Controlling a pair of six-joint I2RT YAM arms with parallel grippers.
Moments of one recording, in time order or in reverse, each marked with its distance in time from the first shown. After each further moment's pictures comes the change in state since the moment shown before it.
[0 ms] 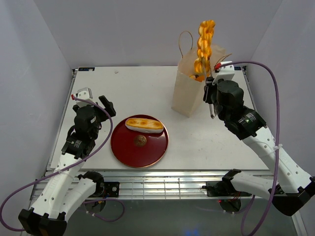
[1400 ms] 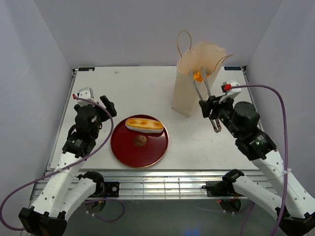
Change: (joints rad) left arm 0.000 0.013 0.000 0.000 0.018 0.000; right arm -0.090 -0.256 -0.266 0.142 -0.406 -0.003
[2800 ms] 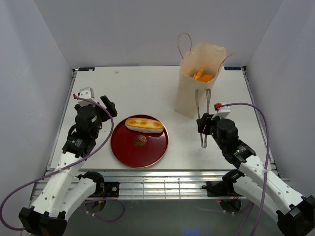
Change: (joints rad) left arm 0.000 0.002 0.000 0.000 0.018 0.000; right arm -0.001 -0.088 -0.518 0.247 0.146 0.176
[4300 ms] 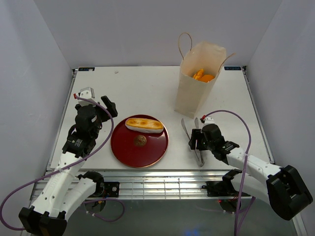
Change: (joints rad) left arm 0.000 0.000 0.000 0.000 0.016 0.000; right arm 0.000 0.310 -0.151 0.000 -0.214 0.139
